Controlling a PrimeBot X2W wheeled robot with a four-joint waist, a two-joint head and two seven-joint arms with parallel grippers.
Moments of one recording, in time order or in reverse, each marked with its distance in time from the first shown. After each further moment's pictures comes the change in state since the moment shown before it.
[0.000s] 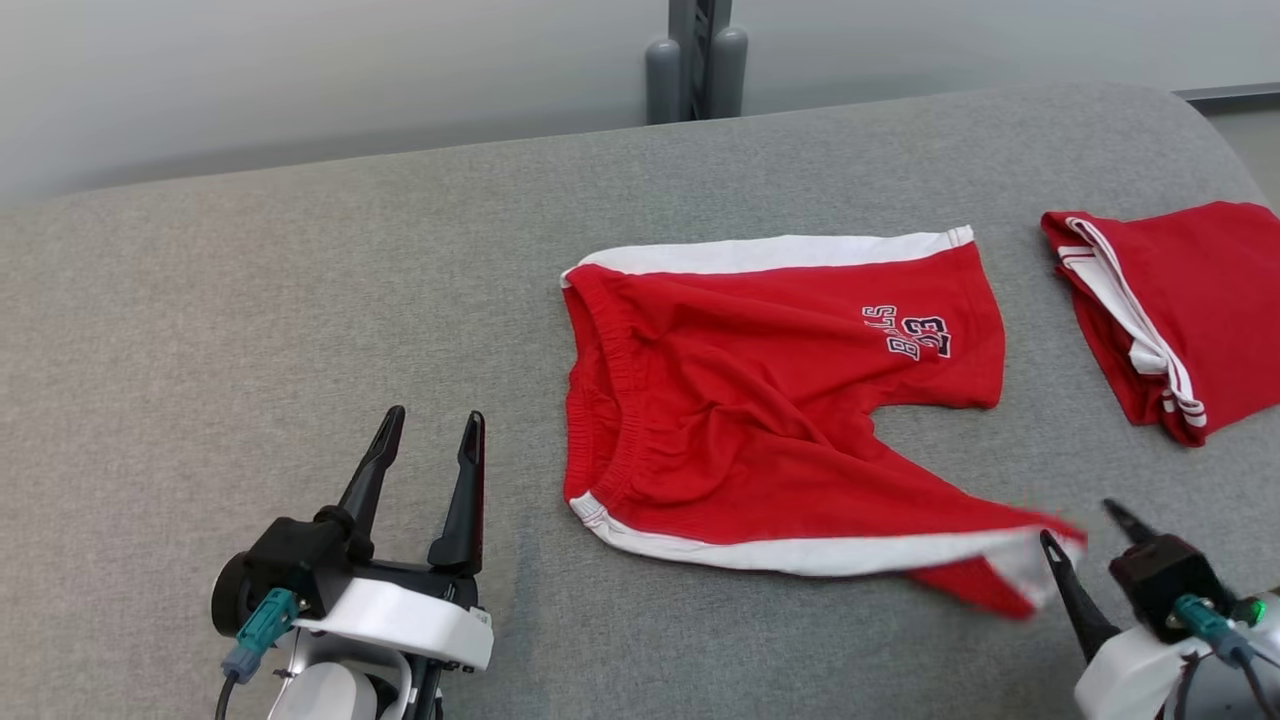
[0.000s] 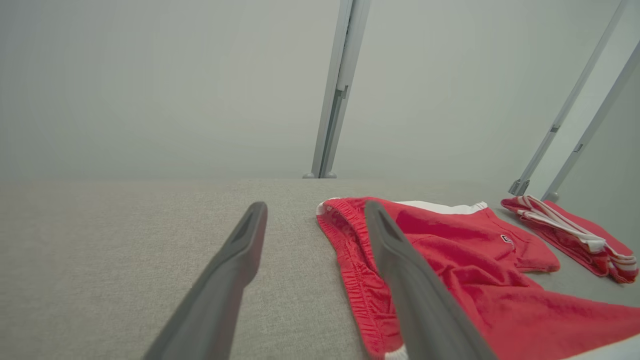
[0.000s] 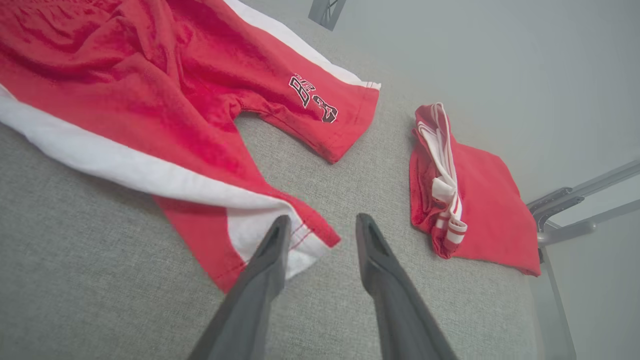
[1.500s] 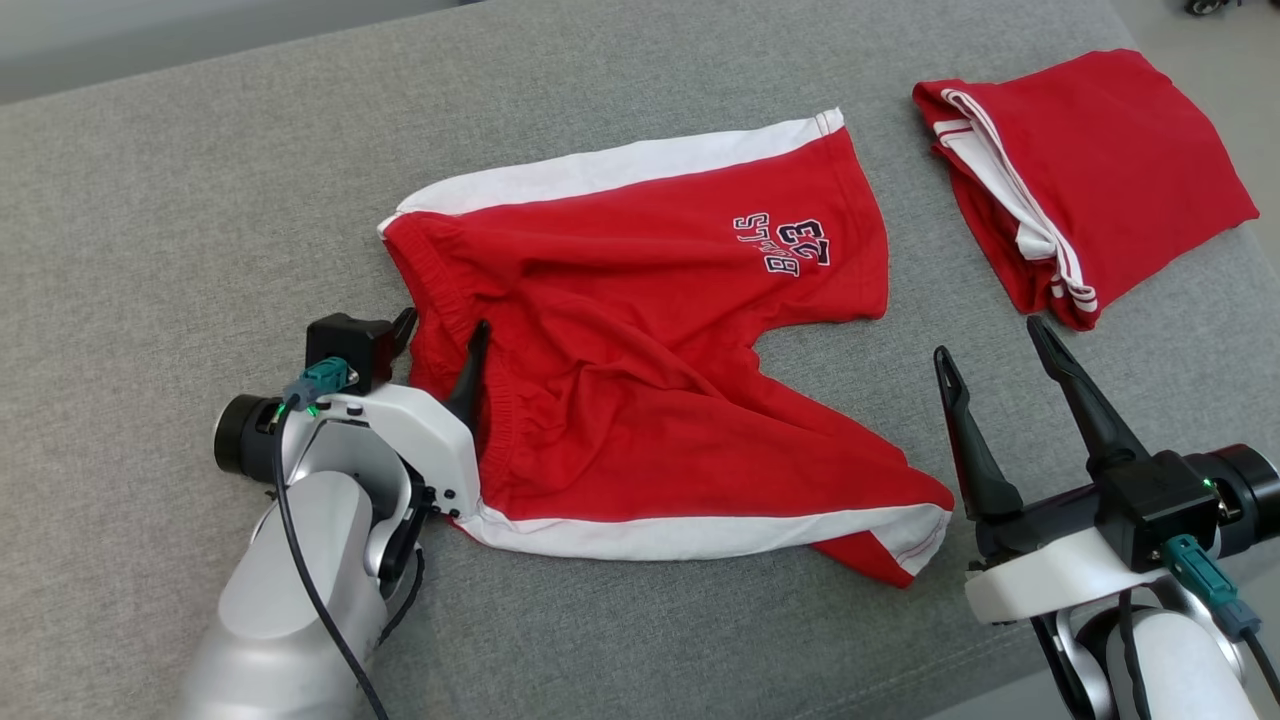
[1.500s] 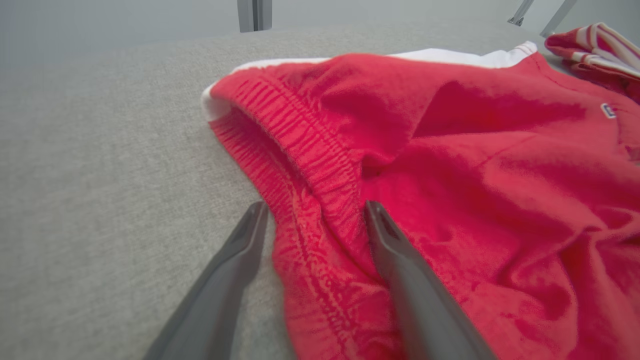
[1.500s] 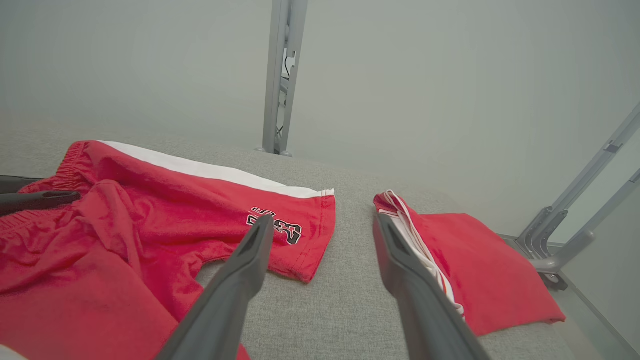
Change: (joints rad) left arm -0.459 0.025 -0.091 0.542 0.017 -0.017 0.195; right arm -0.240 0.260 -0.008 0.100 0.018 0.000 -0.409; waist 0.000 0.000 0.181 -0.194
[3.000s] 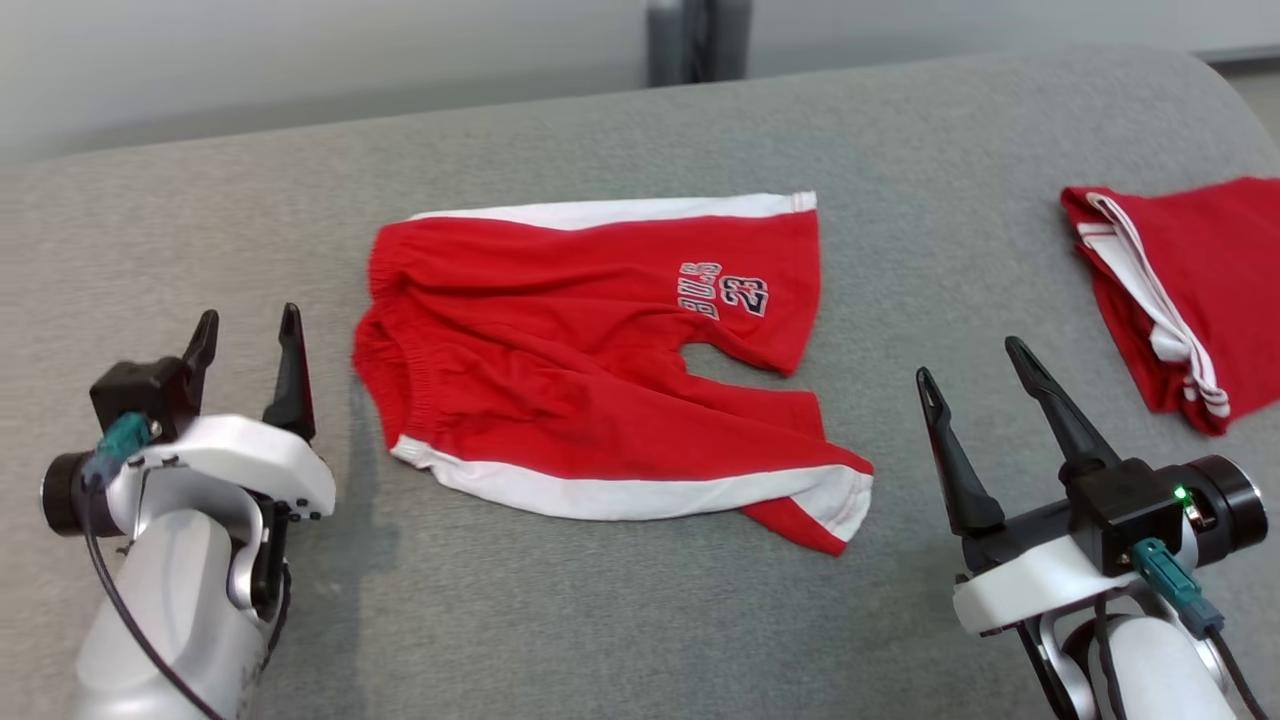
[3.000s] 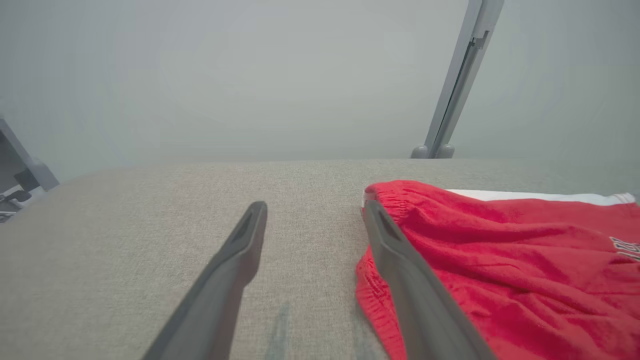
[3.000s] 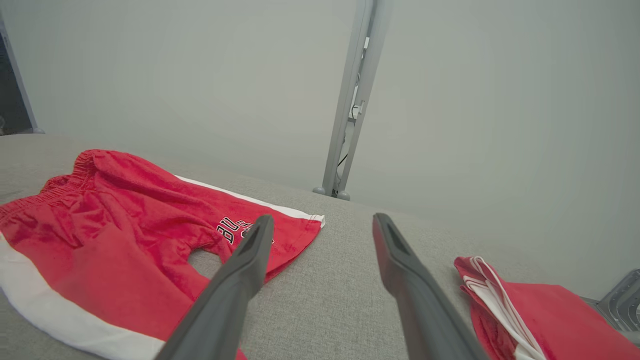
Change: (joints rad) left arm 0.070 0.130 0.142 -0.031 -0.088 0.067 -0.194; right arm -0.005 0.000 0.019 0.065 -0.021 0.000 -0.013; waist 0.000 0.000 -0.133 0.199
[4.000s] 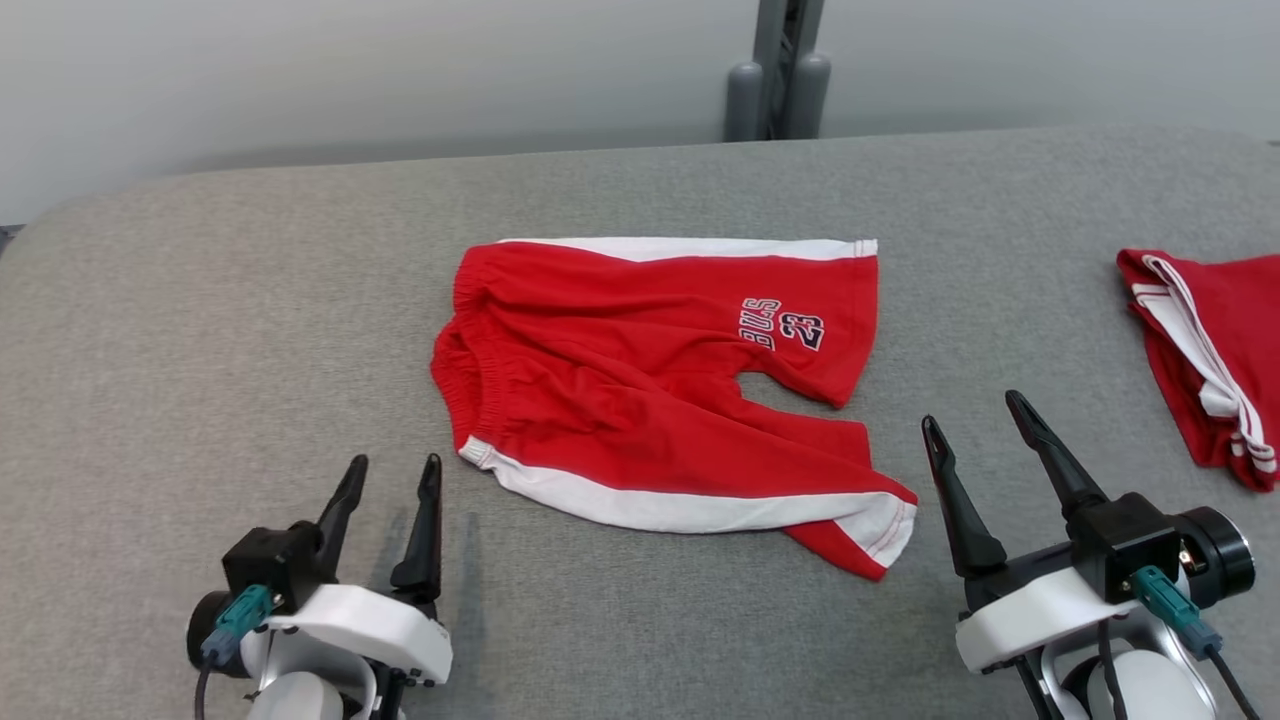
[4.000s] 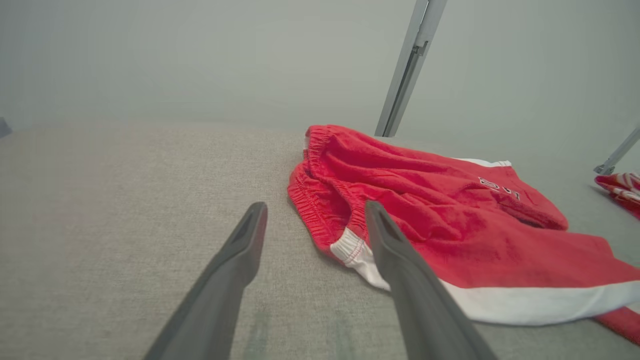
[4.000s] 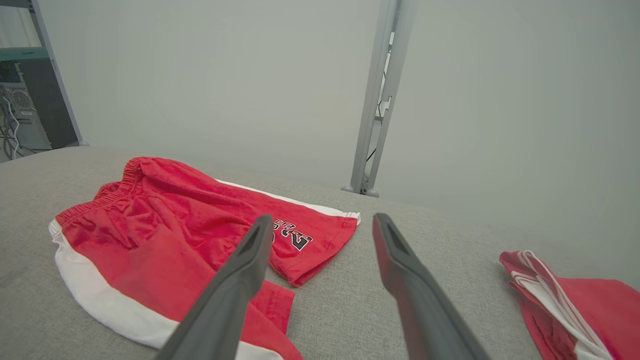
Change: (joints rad) left arm 0.354 -0.131 0.013 -0.293 0.050 -0.081 -0.001; right arm 0.049 0.001 -0.010 0.075 0.058 0.000 -0.020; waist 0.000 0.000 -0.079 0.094
